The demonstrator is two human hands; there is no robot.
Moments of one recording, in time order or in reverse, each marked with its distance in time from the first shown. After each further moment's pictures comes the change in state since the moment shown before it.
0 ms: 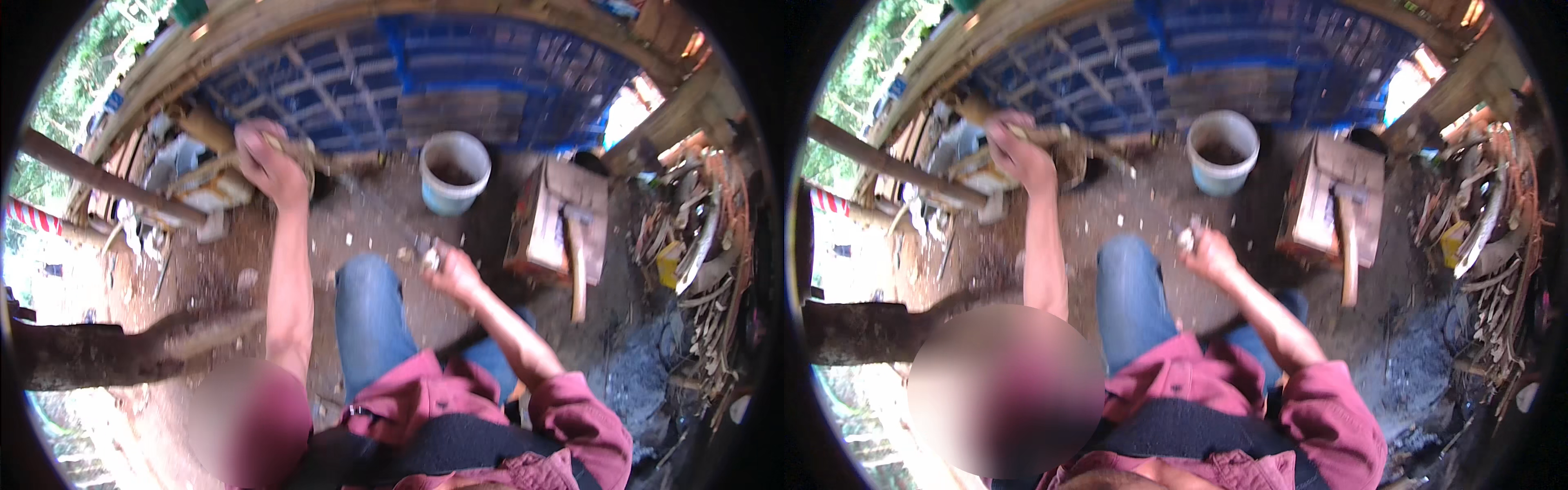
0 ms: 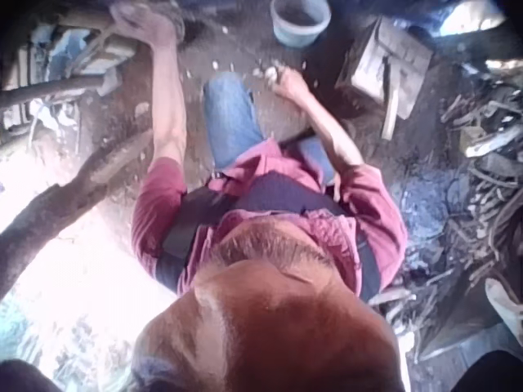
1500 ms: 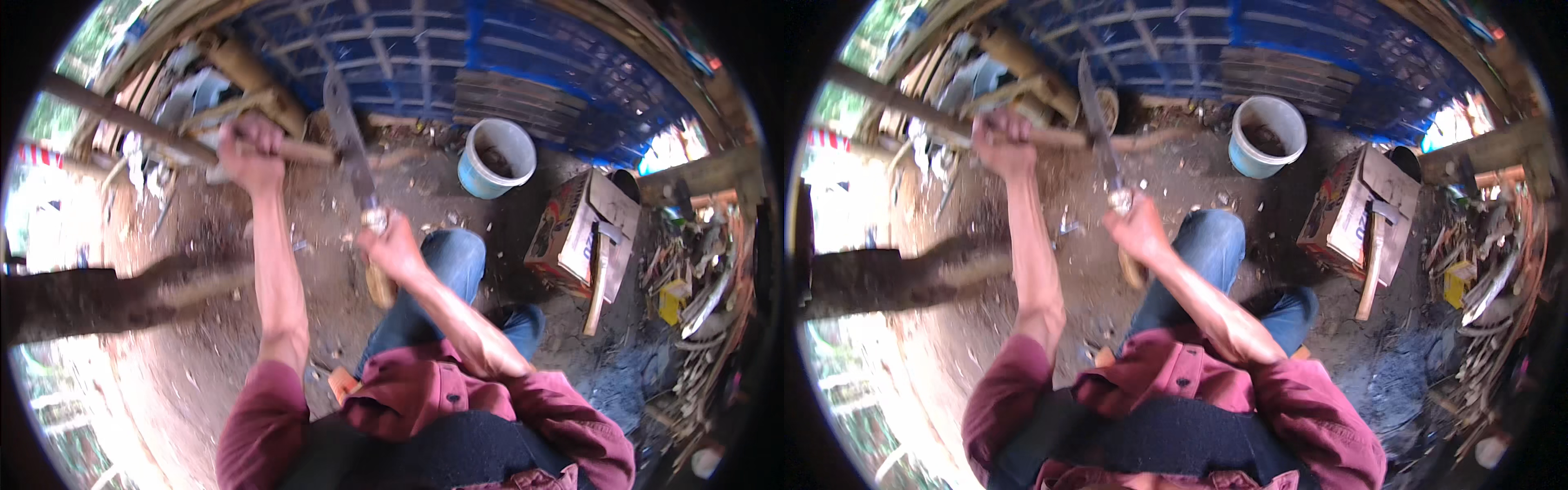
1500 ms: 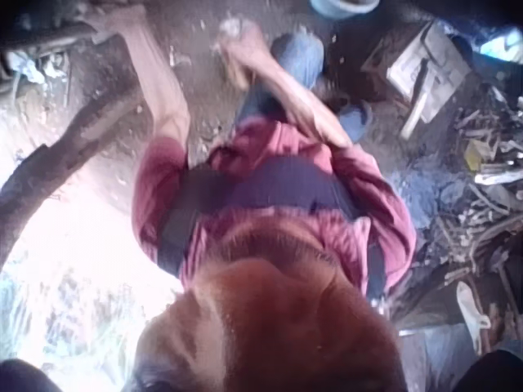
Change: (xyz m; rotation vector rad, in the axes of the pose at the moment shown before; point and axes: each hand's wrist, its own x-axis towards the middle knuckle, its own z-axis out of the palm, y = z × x) left_hand 0.037 -0.058 -0.097 -0.334 0.132 -0.531; right_hand 0.055 -0.150 0.086 0.756 -0.053 -0.017
